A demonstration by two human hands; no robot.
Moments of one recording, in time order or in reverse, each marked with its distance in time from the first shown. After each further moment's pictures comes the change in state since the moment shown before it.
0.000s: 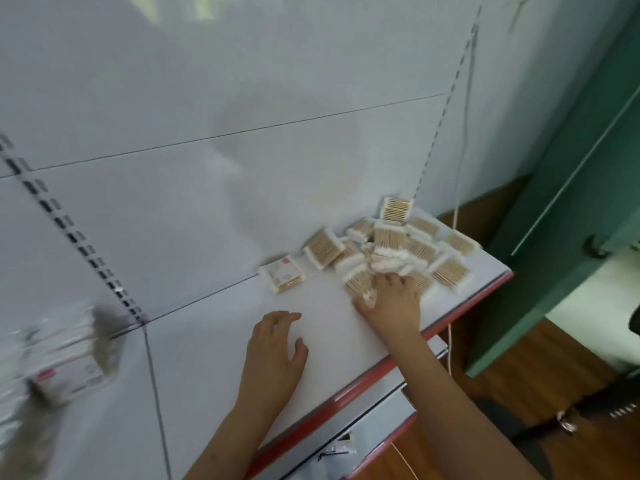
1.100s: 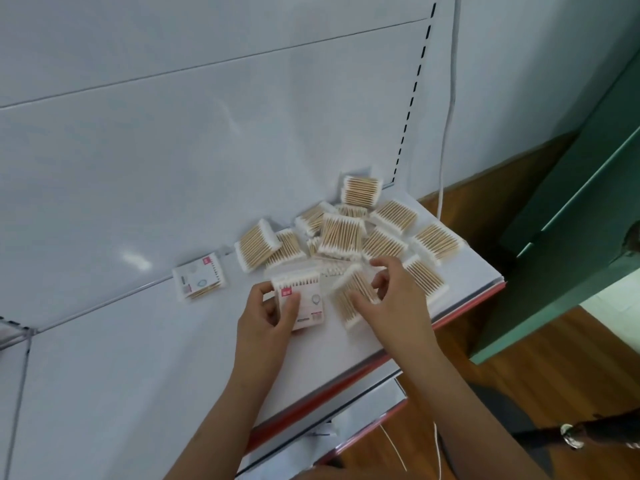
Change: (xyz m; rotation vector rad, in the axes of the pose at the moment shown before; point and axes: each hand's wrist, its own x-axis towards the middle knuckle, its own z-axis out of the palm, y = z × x) left_hand 0.083 0.109 0.108 -0.603 0.120 -0.409; right_hand 0.063 0.115 -0.032 0.652 -0.087 -0.070
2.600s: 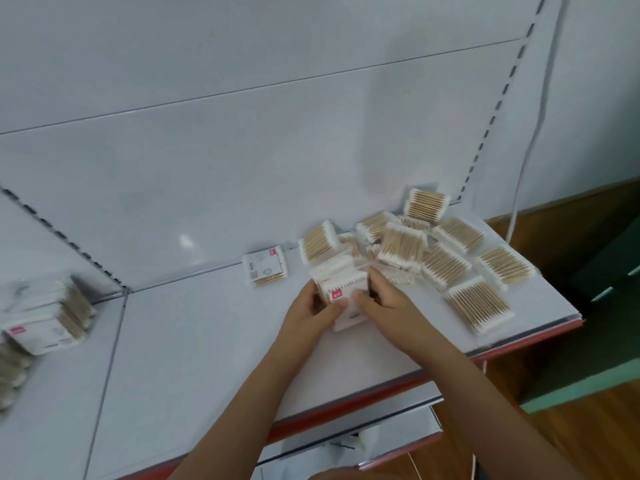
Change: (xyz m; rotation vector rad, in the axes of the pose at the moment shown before) left_hand 0.012 -0.009 -0.029 -0.091 -0.173 -0.009; right_hand 0.014 -0.025 0.050 0.414 -0.579 -0.172
